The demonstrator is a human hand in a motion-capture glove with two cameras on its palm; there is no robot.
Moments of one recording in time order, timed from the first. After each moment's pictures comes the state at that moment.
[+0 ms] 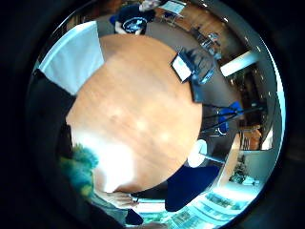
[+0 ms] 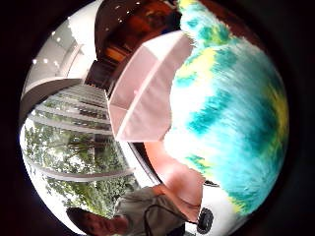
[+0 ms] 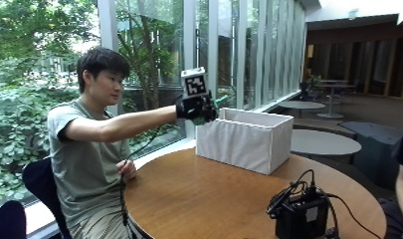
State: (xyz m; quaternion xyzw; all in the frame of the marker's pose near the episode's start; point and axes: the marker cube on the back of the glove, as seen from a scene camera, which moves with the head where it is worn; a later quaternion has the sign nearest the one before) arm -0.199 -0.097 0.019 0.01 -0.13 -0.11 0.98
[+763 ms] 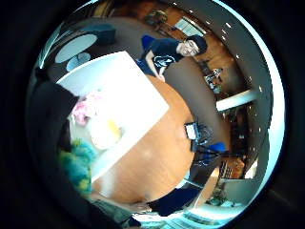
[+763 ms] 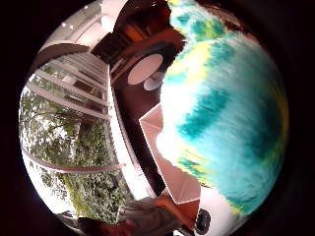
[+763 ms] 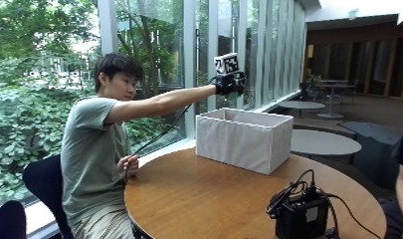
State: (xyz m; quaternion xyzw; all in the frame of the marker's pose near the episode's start) arm -0.514 -0.182 -0.069 0.07 -0.09 -0.24 0.96
